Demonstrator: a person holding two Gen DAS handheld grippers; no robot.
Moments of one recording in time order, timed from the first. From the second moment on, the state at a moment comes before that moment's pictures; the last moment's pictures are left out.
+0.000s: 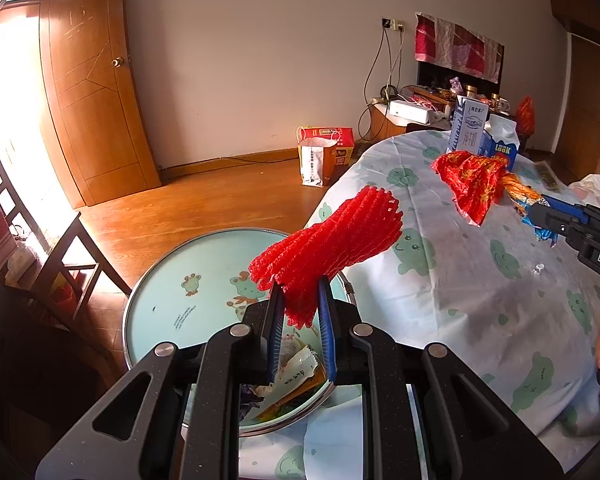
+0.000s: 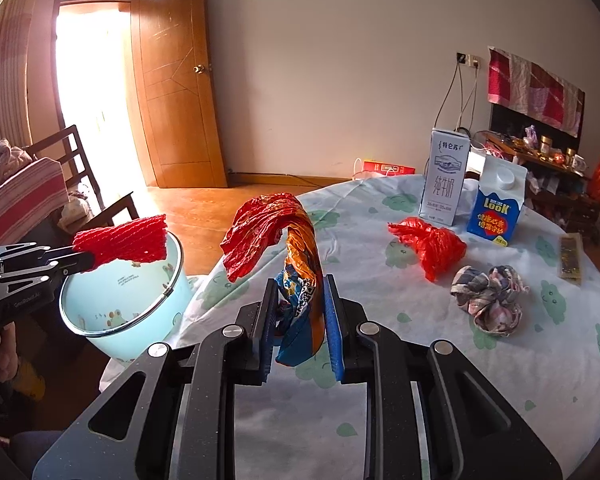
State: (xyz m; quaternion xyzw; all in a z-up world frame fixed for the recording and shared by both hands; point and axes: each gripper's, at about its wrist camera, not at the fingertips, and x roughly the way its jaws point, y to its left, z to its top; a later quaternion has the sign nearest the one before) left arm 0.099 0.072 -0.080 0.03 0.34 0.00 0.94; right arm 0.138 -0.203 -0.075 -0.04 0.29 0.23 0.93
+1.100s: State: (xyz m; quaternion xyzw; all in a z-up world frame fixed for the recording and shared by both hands) left arm 0.088 0.108 -0.086 0.01 0.34 0.04 0.94; right arm 0.133 -0.155 -0.080 -0.08 0.29 0.27 0.92
